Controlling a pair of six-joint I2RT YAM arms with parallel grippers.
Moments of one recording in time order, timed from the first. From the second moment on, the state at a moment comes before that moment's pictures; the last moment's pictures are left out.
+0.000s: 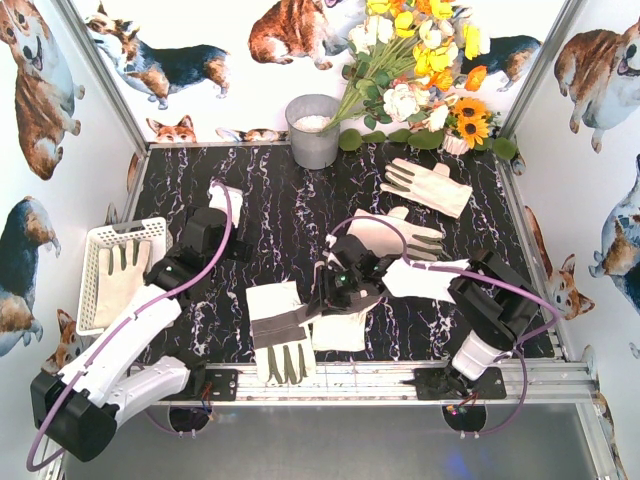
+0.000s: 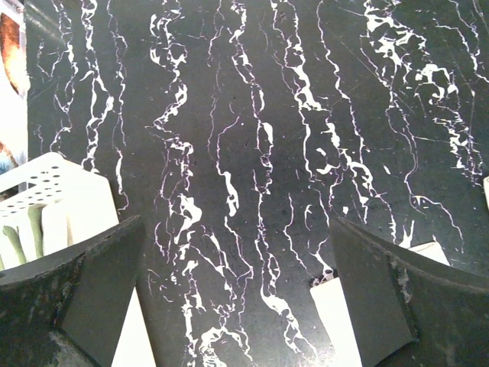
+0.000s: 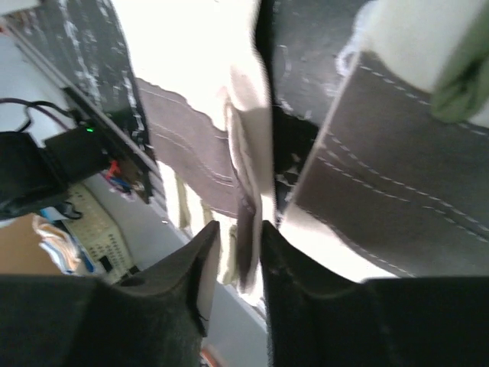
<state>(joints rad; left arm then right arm) -0.47 0.95 0.81 -0.38 -0.37 -0.01 0.81 1.64 0.80 -0.07 -0.51 0.87</state>
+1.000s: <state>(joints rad) -0.50 0.87 1.18 -0.59 0.14 0.00 0.81 1.25 1.18 -0.30 -0.20 0.98</state>
